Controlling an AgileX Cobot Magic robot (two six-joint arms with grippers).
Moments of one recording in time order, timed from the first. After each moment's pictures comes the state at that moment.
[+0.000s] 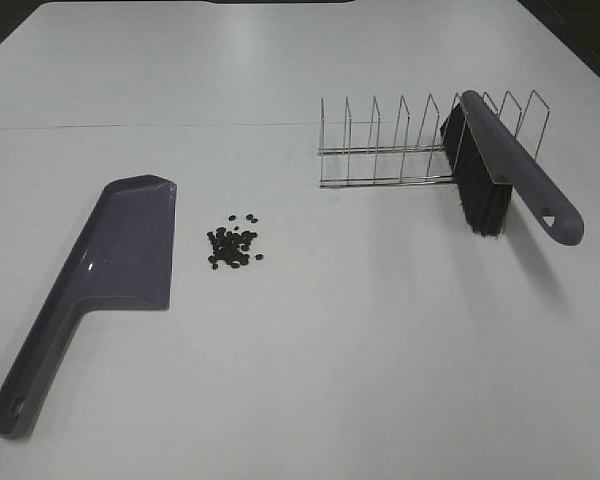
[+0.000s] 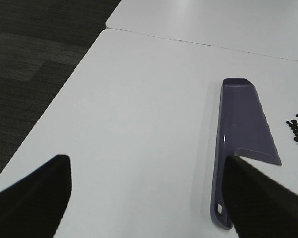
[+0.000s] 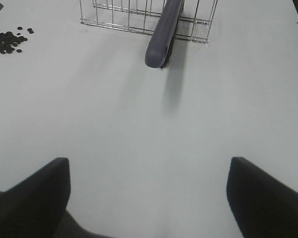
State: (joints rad) left arm 0.10 -0.01 -0.52 0.03 1.07 -0.13; right arm 0.05 0.00 -0.46 0.06 1.11 -0.14
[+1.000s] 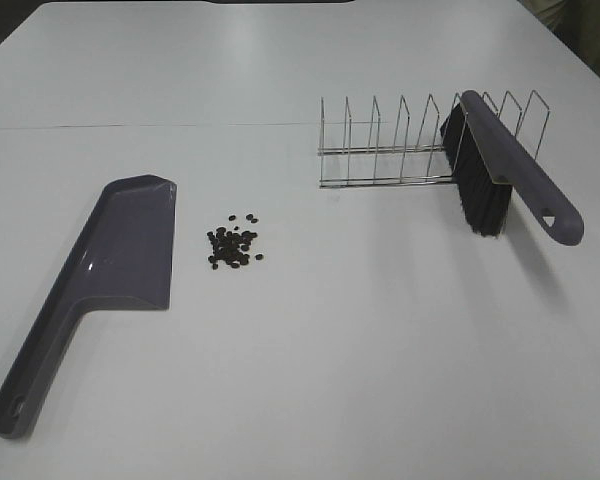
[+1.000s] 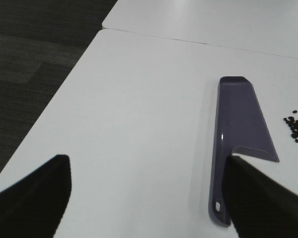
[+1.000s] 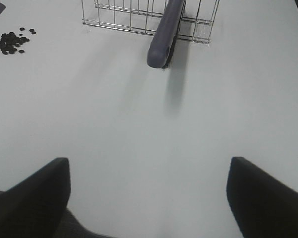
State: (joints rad) left arm 0.10 -0.01 -0.52 0.01 1.07 -0.10; right arm 0.05 0.00 -0.46 0.07 1.11 -0.14
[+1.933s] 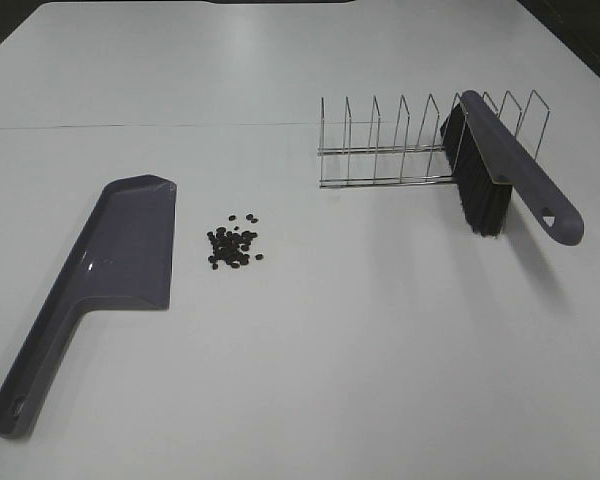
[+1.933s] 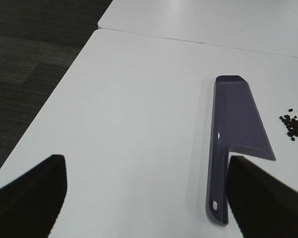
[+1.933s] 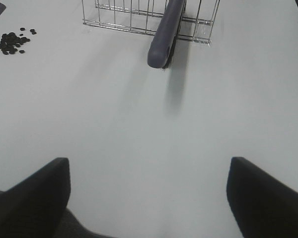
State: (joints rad) left arm 0.10 -0.01 -0.52 0.00 1.07 -0.10; right arm 0.05 0.00 -0.46 0.07 1.11 -0.14
